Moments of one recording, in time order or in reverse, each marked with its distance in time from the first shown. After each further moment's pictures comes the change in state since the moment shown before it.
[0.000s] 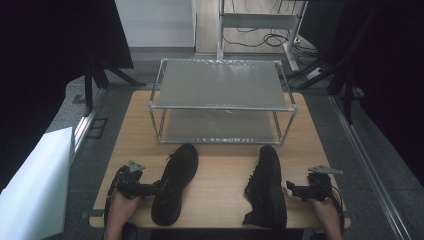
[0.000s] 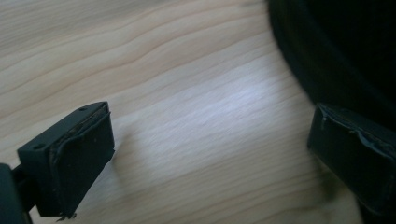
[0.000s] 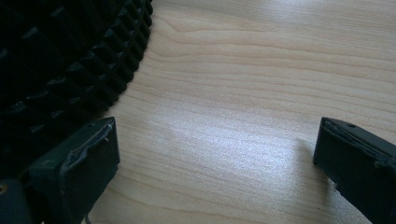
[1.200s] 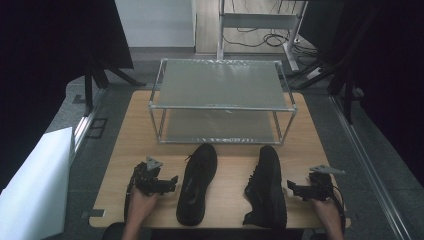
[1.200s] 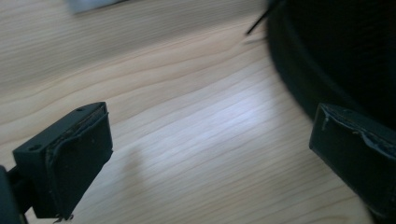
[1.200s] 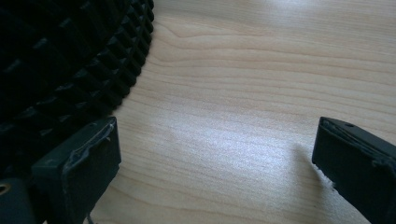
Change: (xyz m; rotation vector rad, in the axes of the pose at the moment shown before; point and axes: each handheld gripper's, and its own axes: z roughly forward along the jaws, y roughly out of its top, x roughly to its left) left arm -0.036 0.021 0.009 -0.079 -0.027 -0.009; right arm -0.001 0.002 -0.005 -0.006 0.007 0.007
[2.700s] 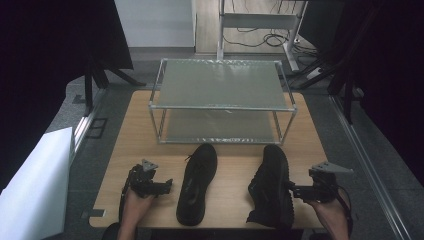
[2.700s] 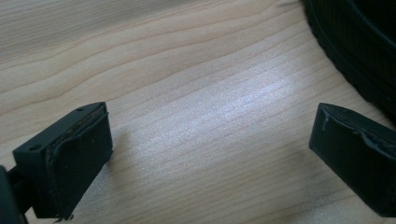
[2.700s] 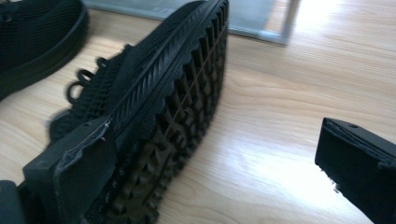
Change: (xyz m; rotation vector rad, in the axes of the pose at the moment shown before) left arm 0.008 -0.009 0.004 0.063 0.016 0.008; right arm 0.040 0.031 -0.058 -0.059 0.049 -0.029
